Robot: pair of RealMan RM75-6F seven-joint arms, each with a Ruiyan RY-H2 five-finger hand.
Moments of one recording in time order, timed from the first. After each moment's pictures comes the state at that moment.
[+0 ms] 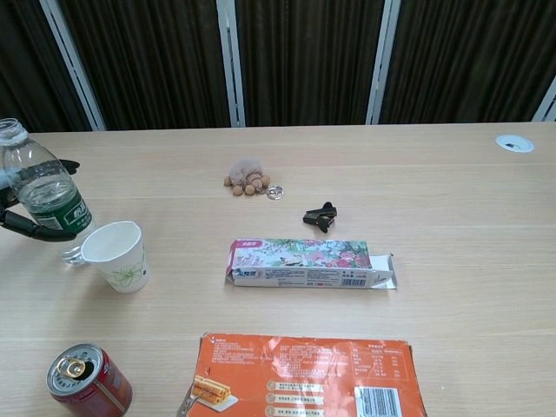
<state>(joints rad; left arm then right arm) -0.50 -1.70 -0.10 -0.75 1.47 0.95 -0.89 0.06 -1.08 0.15 -1.65 -1.32 1.48 -0.25</state>
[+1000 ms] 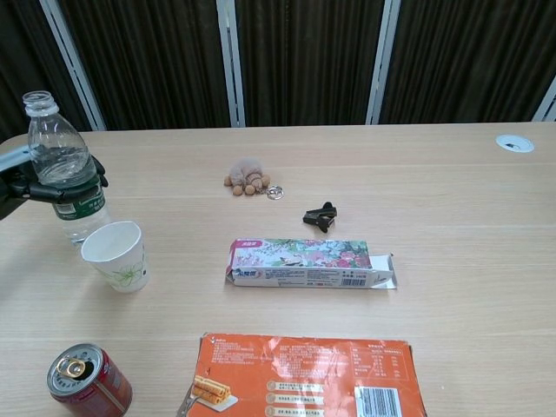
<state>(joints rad) -0.56 -1.72 -0.12 -0.75 1.47 1.01 -1.15 0.08 -1.10 0.14 -1.65 -1.29 1.46 -0.29</state>
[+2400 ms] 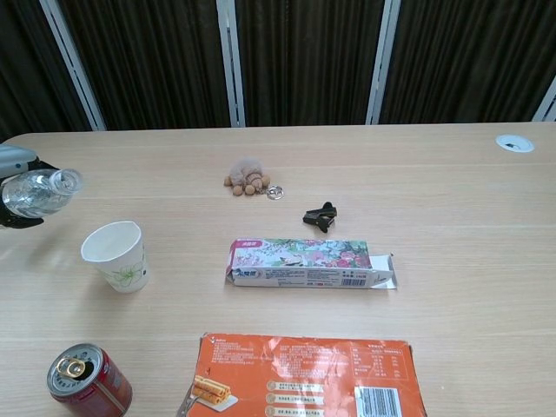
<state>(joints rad) -0.63 -1.51 0.03 -0.80 1.59 0.91 -0.37 0.05 -1.06 0.14 -1.66 -1.28 1.48 -0.22</state>
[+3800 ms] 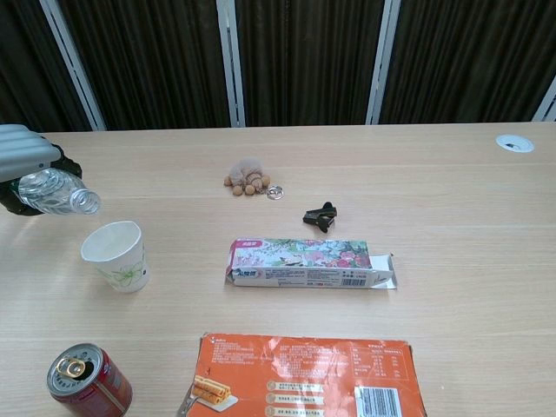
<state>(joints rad) -0.68 -1.53 0.07 -0.76 1.64 0.97 -0.09 0.05 -1.06 0.14 -1.66 -1.27 1.48 -0.23</state>
